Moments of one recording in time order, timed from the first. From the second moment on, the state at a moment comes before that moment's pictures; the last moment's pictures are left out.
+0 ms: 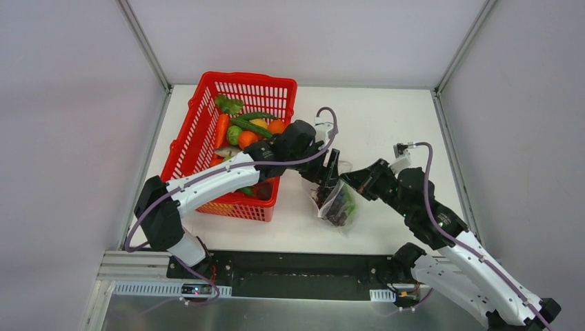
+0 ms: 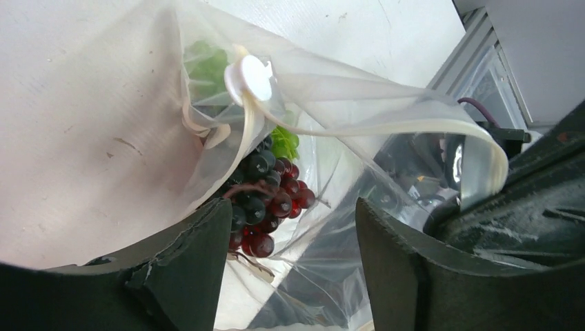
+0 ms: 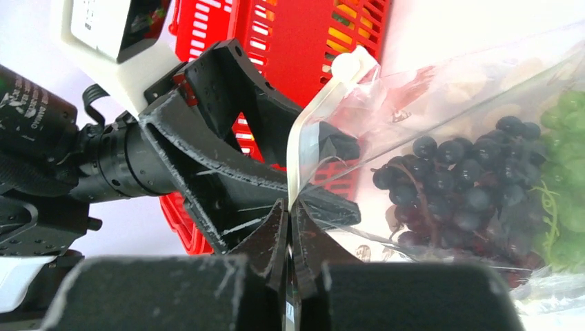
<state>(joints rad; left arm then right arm) -0.93 1.56 1.33 -0.39 0.25 -0.48 0.72 0.60 0.71 -0.39 0.03 1.06</state>
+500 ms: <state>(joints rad) -0.94 1.36 1.33 -0.47 0.17 -0.42 0.72 0.55 0.68 -0.40 0.15 1.11</state>
